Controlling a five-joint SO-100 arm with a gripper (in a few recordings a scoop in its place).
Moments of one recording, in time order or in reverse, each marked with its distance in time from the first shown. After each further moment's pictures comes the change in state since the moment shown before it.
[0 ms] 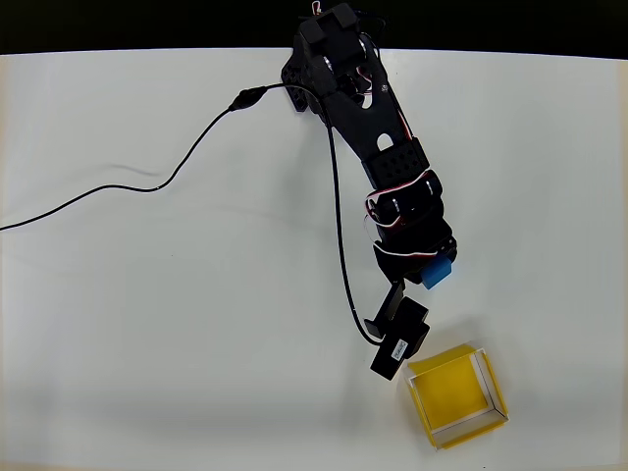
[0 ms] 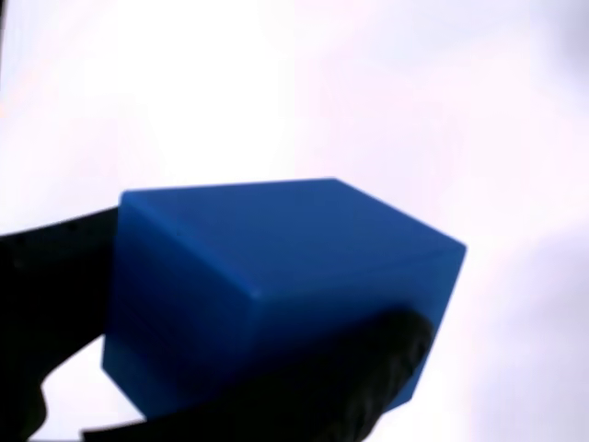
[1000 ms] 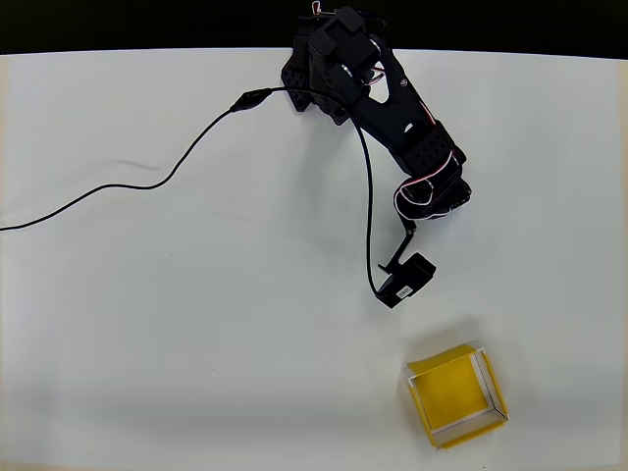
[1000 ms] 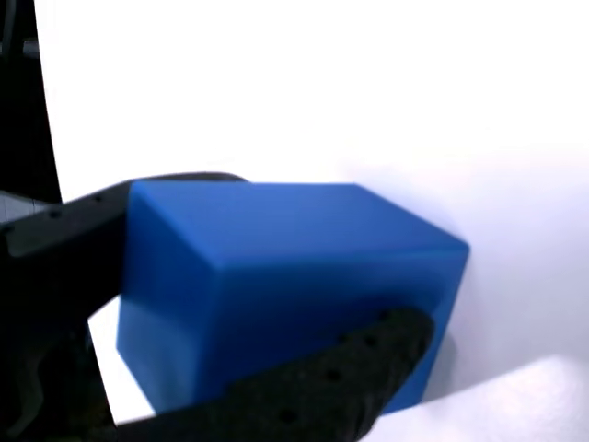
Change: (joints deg) arm -18.7 -3.6 18.0 4.0 26.4
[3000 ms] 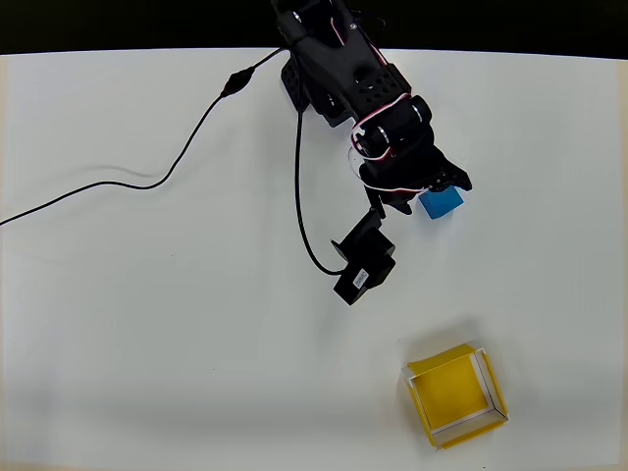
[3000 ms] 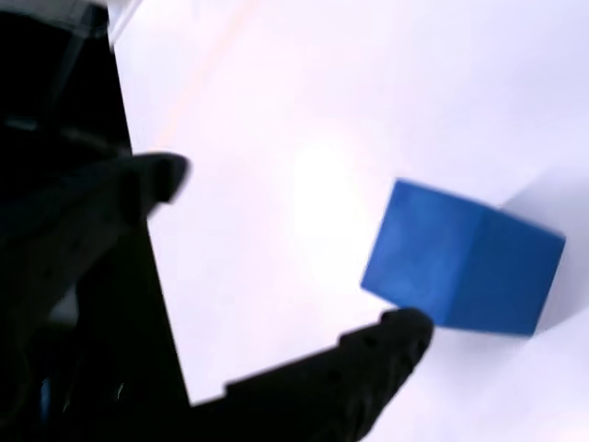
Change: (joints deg) arm 8.1 29.7 -6.2 24.8 -3.3
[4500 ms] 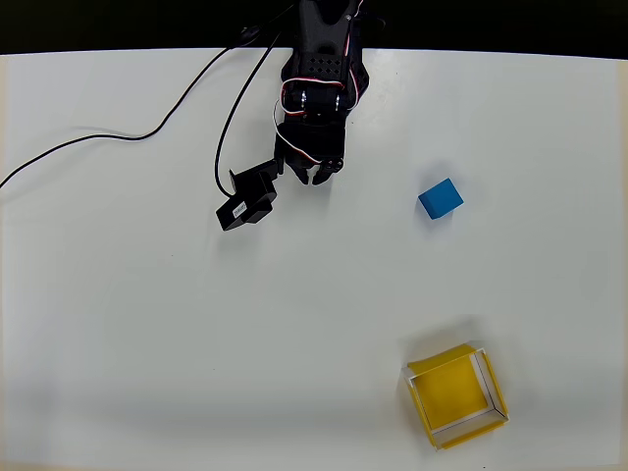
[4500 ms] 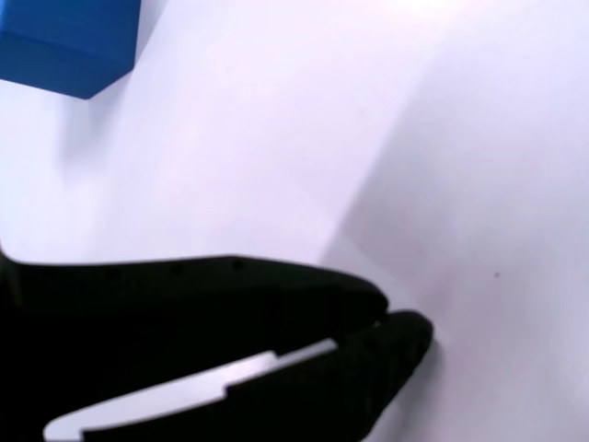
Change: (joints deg) arm 41.2 61.0 58.1 3.4 -17.6
